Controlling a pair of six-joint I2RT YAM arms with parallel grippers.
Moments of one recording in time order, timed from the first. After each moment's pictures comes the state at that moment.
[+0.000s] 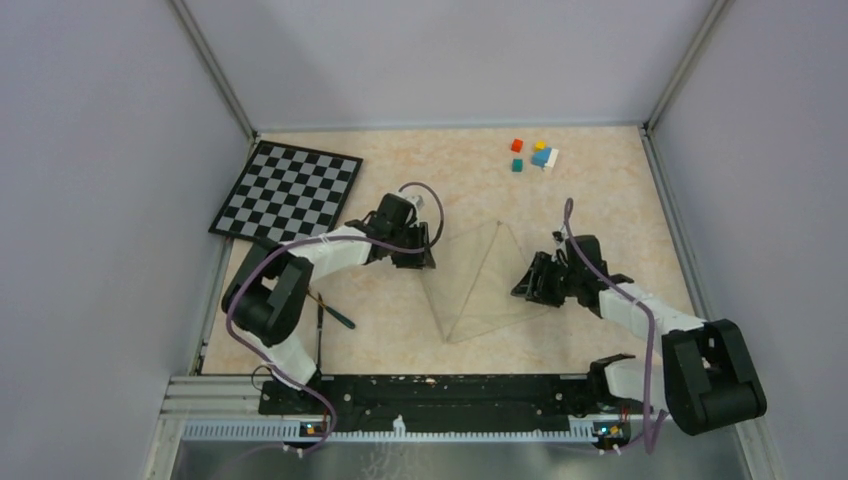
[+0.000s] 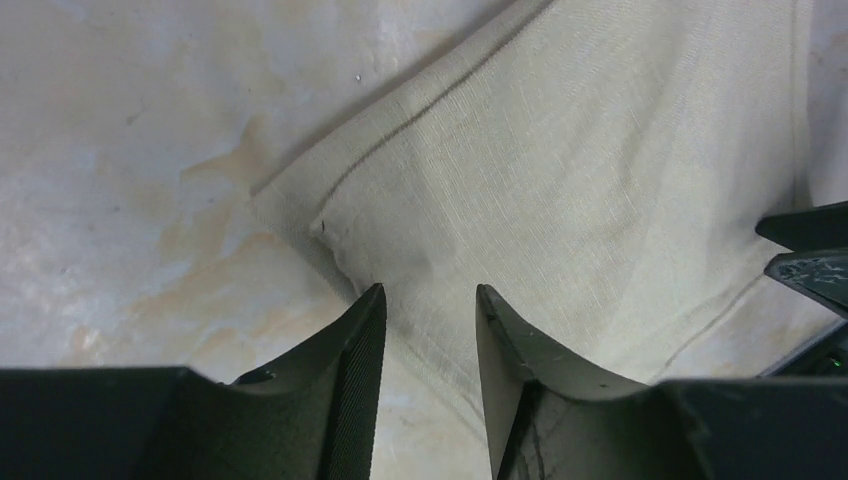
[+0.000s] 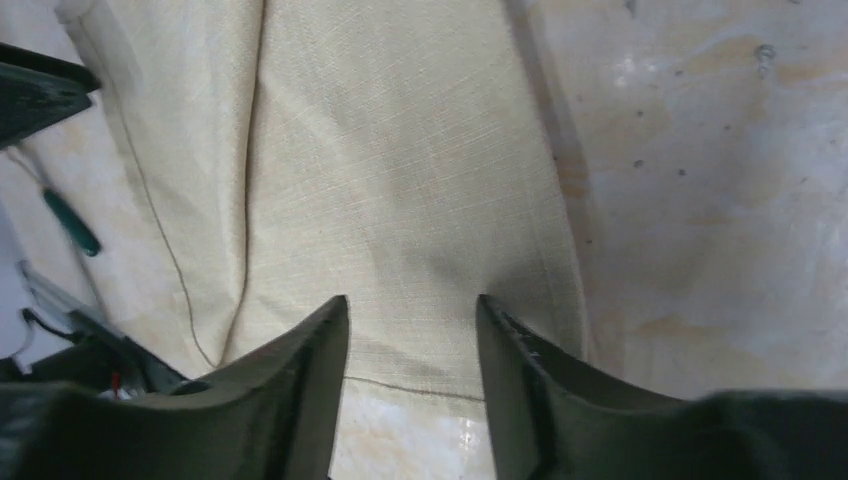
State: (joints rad) left arm -0.55 1.73 0.98 -0.17 0.24 -0.52; right arm 0.21 1.21 0.39 -0.06 -0.44 0.60
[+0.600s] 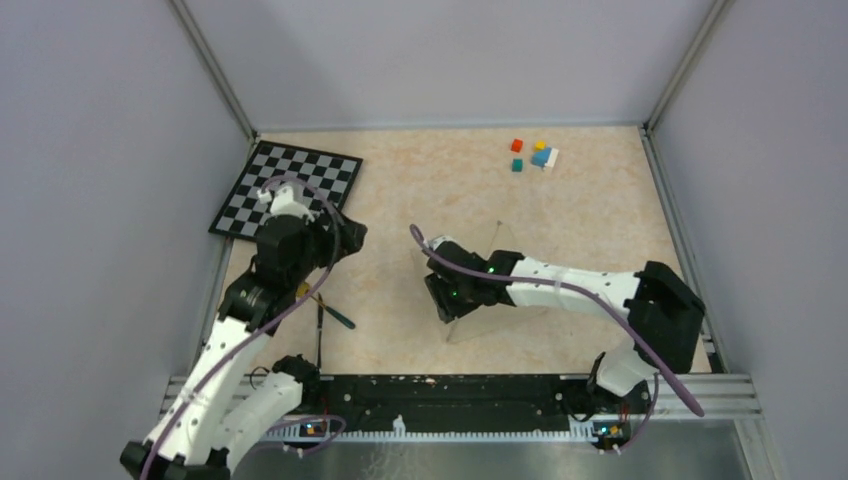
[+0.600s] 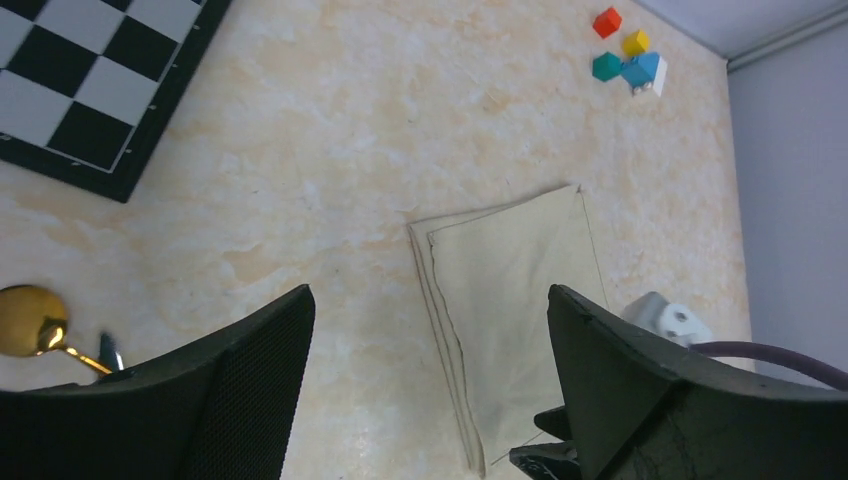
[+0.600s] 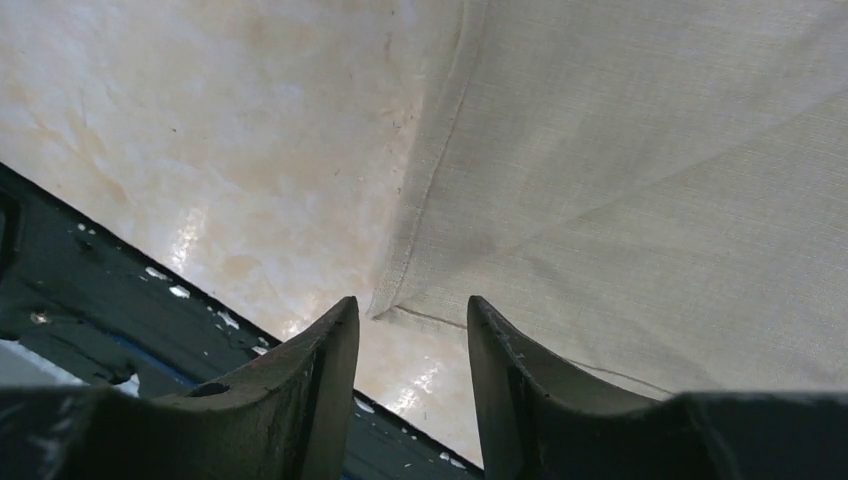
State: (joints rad) left arm -0.36 0.81 0.87 -0.49 -0.06 -0.66; right arm 1.06 1.52 1.05 -0.57 0.07 0.51
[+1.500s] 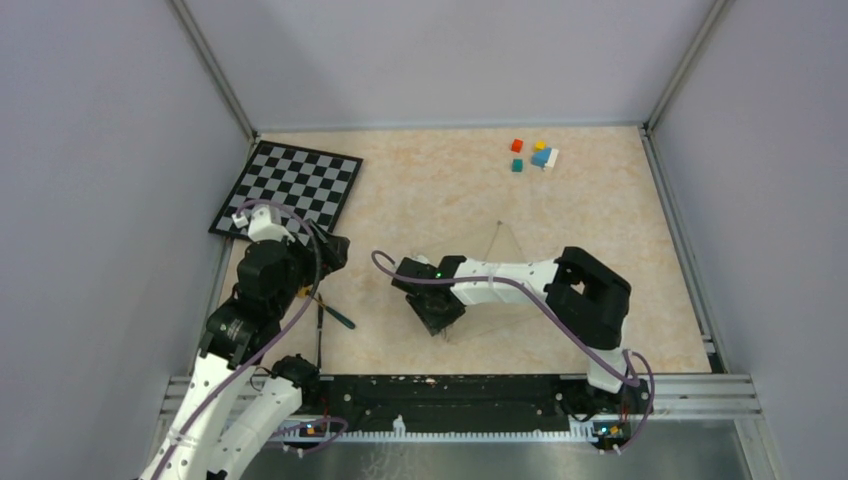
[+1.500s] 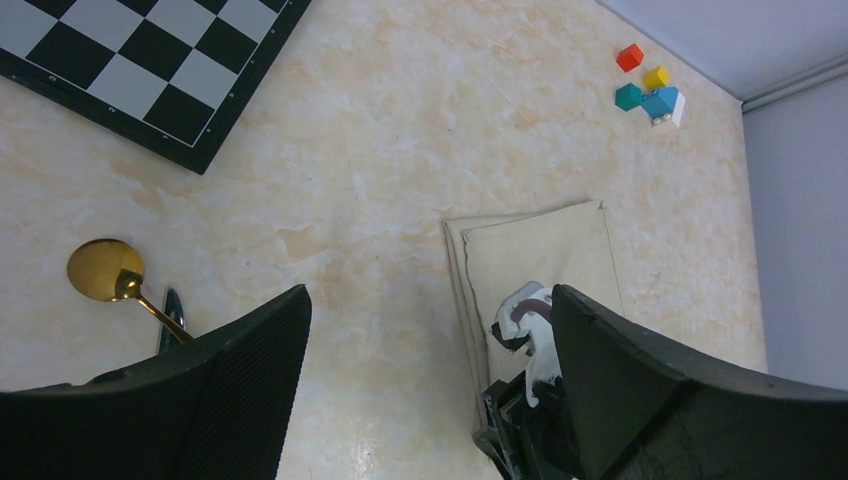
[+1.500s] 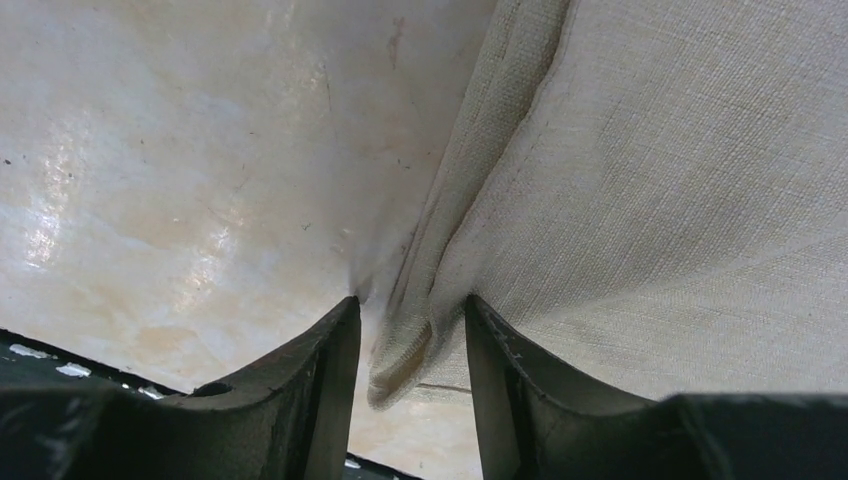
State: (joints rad) left arm -0.36 0.58 0.83 -0.64 -0.19 -0.68; right arm 1.14 1.90 1.29 -0.72 0.14 0.48
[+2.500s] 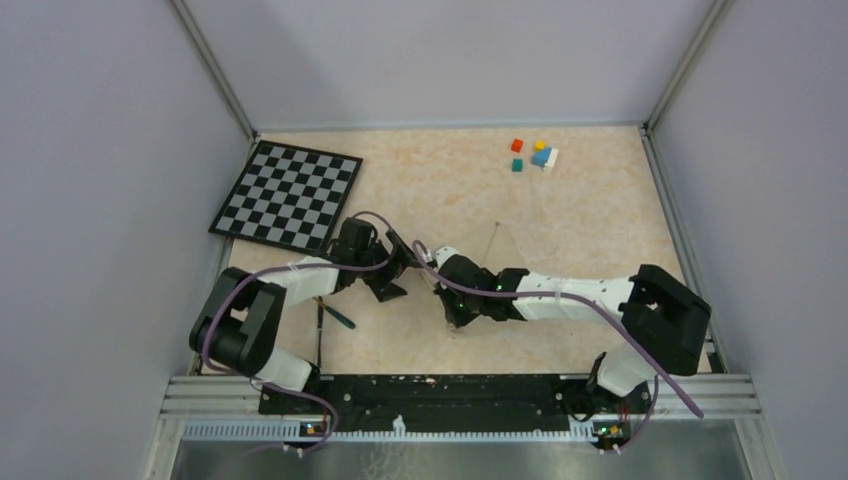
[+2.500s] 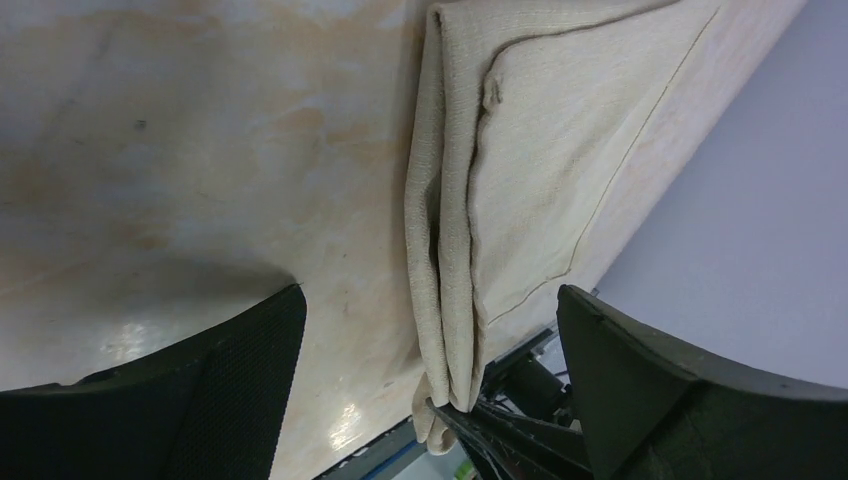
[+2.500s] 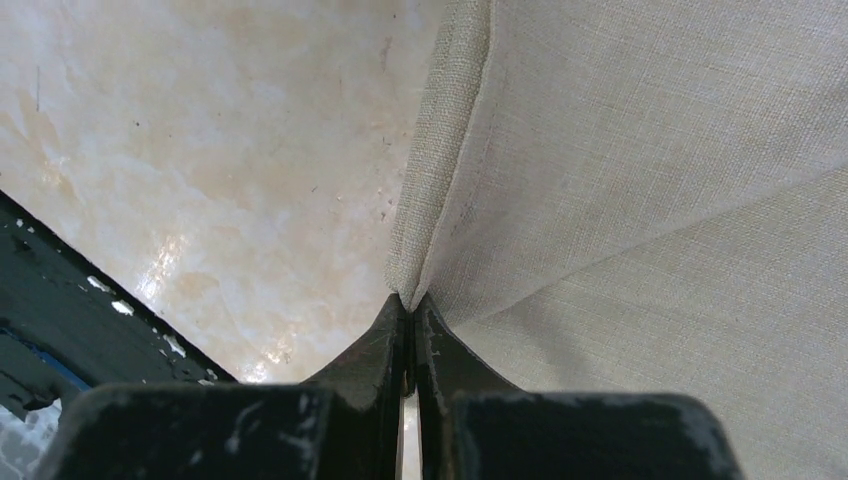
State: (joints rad) left arm -0.39 1.46 0.64 -0.04 0.43 -1.12; right arm 1.08 1.54 0.88 -0.31 0.08 0.41
